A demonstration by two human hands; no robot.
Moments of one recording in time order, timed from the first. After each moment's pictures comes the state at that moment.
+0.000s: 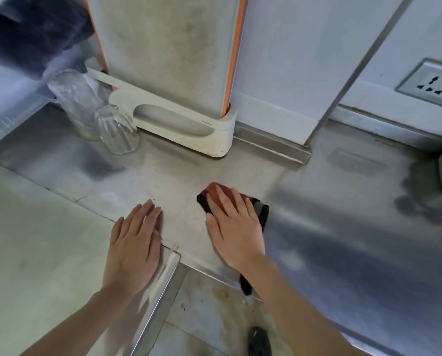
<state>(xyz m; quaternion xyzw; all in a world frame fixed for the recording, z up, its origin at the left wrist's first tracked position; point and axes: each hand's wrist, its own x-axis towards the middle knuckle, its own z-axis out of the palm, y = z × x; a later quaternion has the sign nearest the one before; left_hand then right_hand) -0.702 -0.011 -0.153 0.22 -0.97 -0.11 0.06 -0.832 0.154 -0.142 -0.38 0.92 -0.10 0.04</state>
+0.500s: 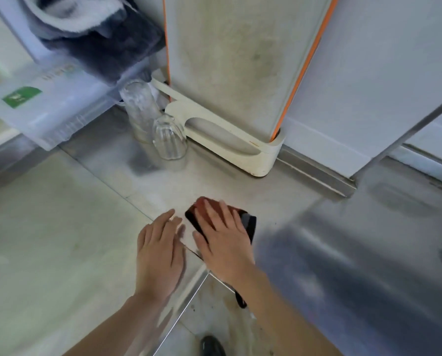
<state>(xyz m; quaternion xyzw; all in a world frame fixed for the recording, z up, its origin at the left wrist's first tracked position) -0.695 -0.007 -0.134 0.31 -0.92 -0.20 0.16 -0.812 0.091 -0.137 -0.49 0.87 -0.08 0.07</state>
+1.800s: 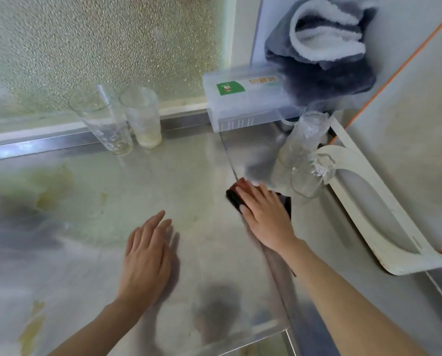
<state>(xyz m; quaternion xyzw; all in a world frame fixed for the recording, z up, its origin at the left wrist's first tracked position) -0.549 -0.047 -0.115 0.58 -0.78 -0.11 0.19 -0.815 -0.083 -0.144 -0.75 0.65 -0.09 0.08</state>
